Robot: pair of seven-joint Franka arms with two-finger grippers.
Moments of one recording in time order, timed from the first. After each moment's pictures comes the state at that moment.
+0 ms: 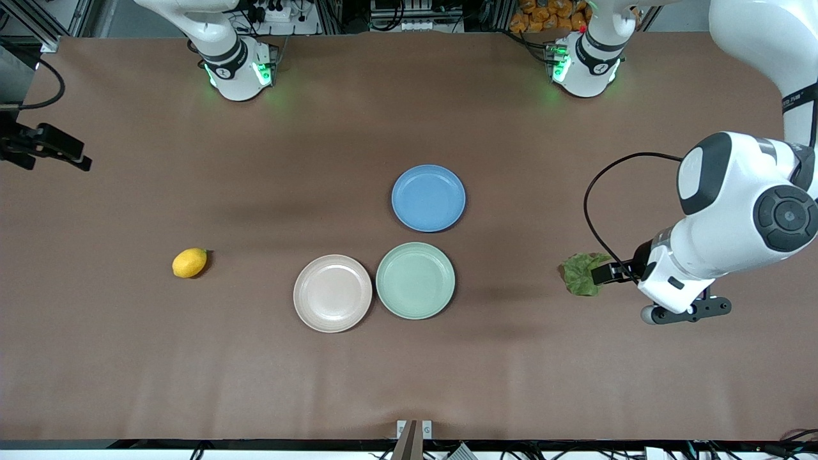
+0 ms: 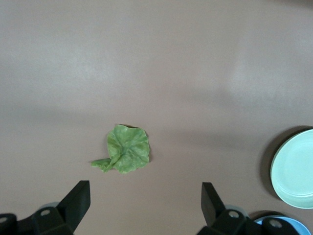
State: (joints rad) left arm -0.02 0.51 -0.23 -1.29 0.07 1.78 -0.38; right arm -0.05 0.00 0.00 -1.53 0.02 1.50 -0.01
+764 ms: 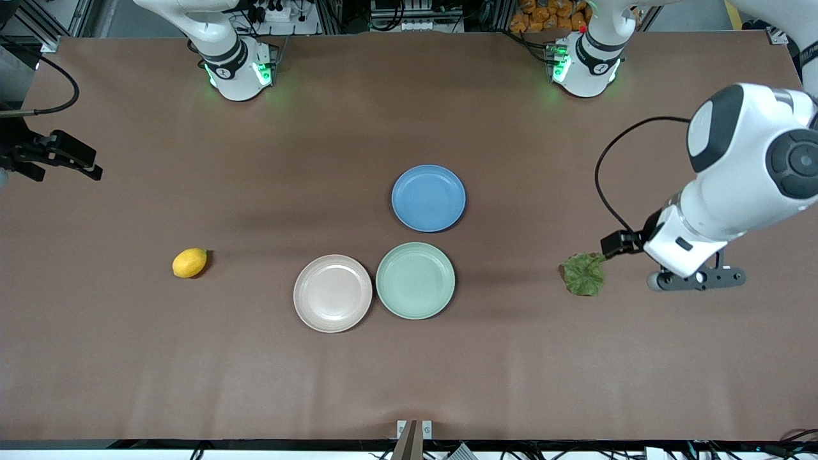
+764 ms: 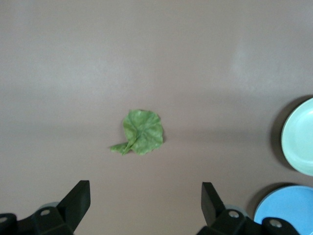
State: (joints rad) left arm -0.02 0.35 -0.23 -1.44 0.08 1.76 -0.29; right arm -0.02 0.02 0.00 -1.51 0.02 1.55 -0.01
